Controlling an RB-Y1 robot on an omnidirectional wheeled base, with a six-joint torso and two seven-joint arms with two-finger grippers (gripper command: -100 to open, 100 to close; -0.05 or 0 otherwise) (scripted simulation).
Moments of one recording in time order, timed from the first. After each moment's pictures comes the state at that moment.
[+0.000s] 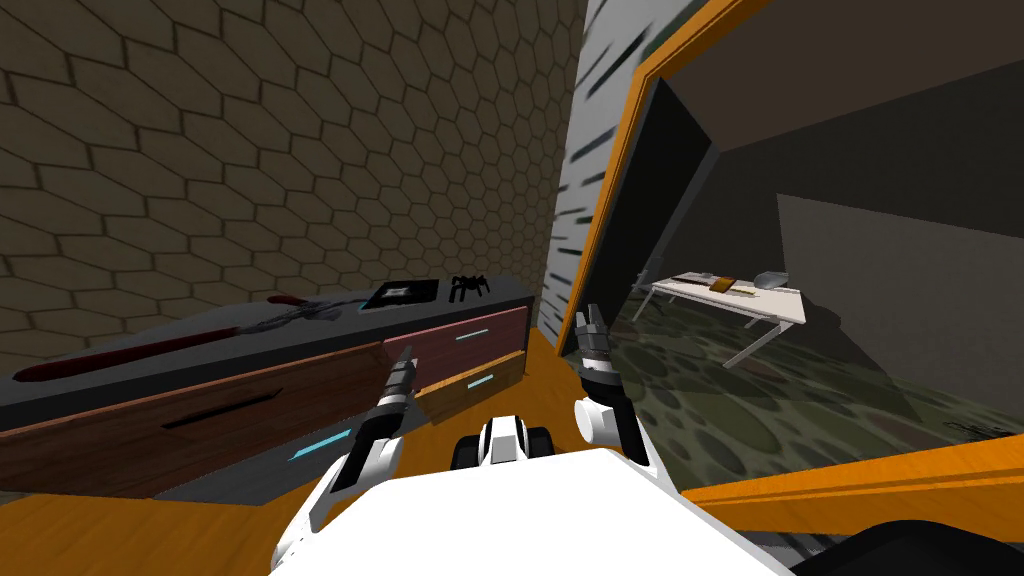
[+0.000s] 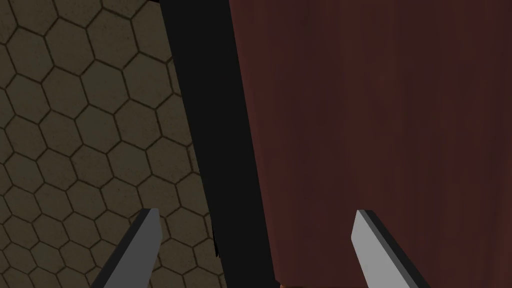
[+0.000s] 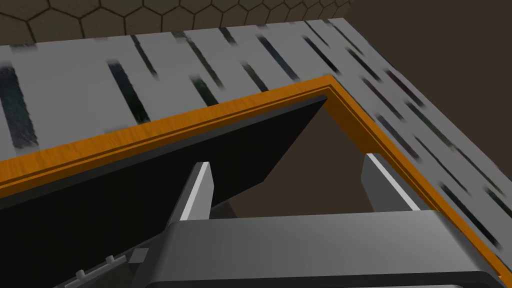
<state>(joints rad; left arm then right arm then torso) 0.32 0.16 0.14 -1.58 0.05 -0.43 -0.03 0.45 0.03 0.03 -2.22 -0.06 -0.45 0.17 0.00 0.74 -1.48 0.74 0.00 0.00</state>
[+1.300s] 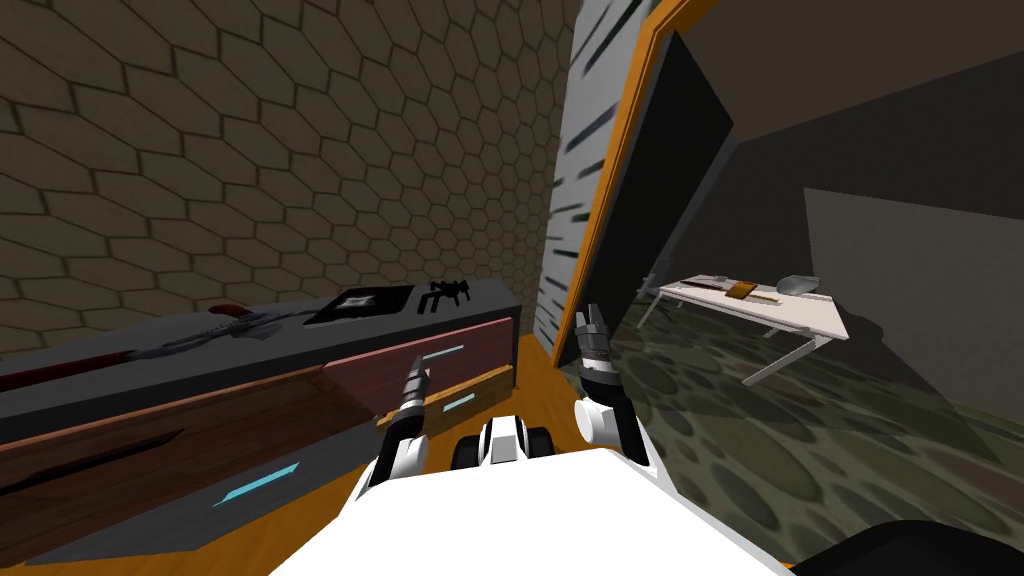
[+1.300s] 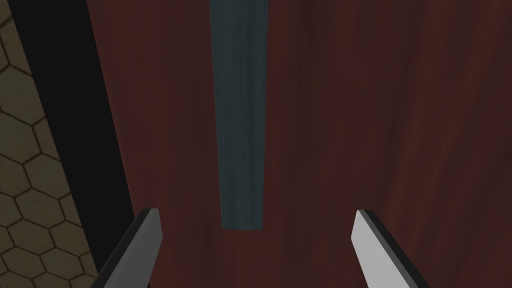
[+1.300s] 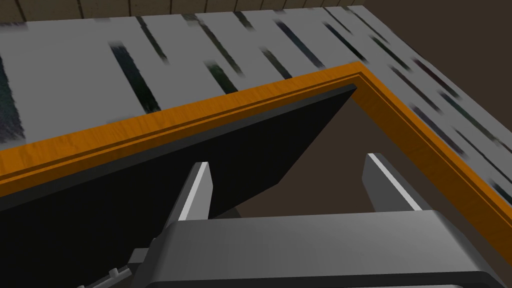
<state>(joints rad) 0.27 -0.02 0.18 -1.41 0.07 -0.45 -0.03 0.45 0.03 0.03 -2.22 -0.06 -0.45 0.17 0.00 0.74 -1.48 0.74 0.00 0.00</state>
